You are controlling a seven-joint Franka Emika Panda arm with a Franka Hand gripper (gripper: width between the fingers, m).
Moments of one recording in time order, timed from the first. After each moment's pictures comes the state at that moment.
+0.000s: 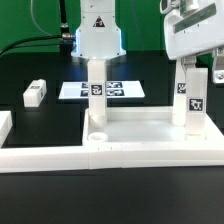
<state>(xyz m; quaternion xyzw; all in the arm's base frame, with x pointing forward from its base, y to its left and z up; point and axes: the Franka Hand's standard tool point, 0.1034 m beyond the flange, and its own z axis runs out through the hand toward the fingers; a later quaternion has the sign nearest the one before) 0.646 0.108 0.117 -0.73 0.66 -0.12 0.13</state>
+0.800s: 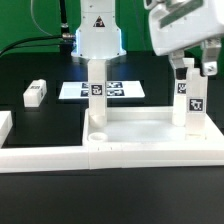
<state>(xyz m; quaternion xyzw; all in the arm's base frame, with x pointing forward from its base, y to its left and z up) 0.649 0.084 0.133 -0.75 0.63 -0.11 0.16</state>
